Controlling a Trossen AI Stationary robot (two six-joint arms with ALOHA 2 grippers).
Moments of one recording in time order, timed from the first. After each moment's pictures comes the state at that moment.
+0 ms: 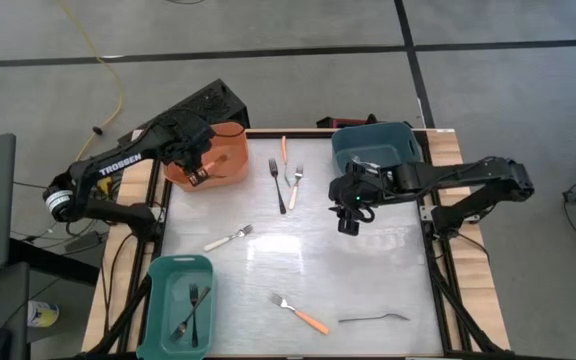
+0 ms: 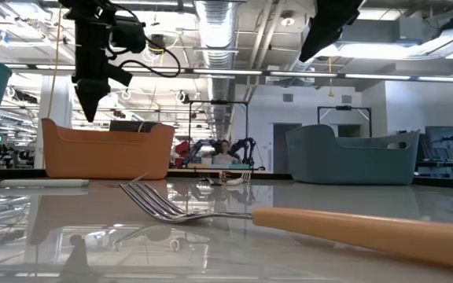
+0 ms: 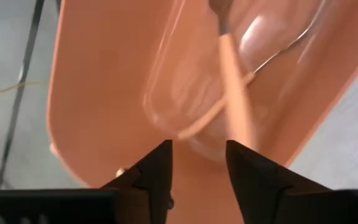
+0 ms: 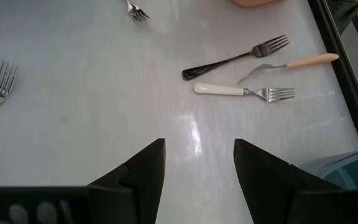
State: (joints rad) left arm 0.72 1.25 1.02 -1.05 -0.40 0.18; right arm 0.07 1.37 1.28 -0.85 0.23 0.13
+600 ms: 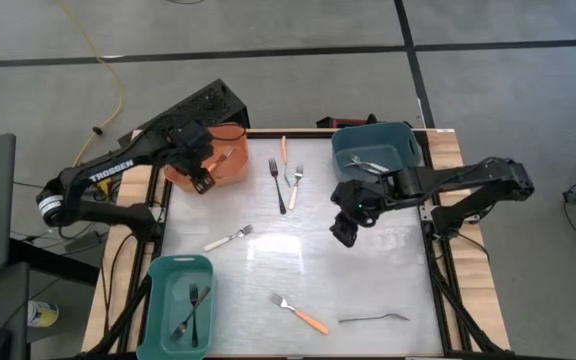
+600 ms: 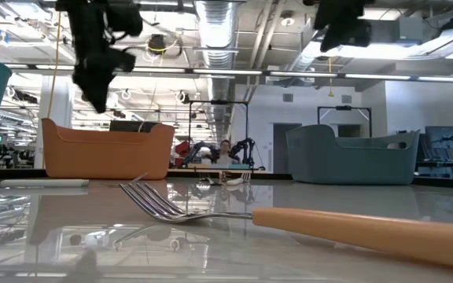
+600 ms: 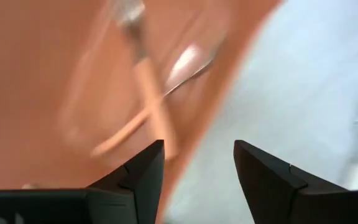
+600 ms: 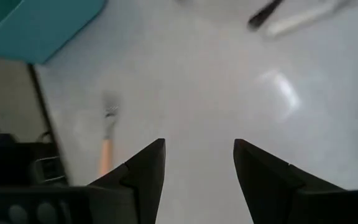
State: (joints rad) left arm 0.64 1.16 1.02 -1.03 -0.11 0.00; right arm 0.13 1.36 1.28 -0.87 -0.02 0.70
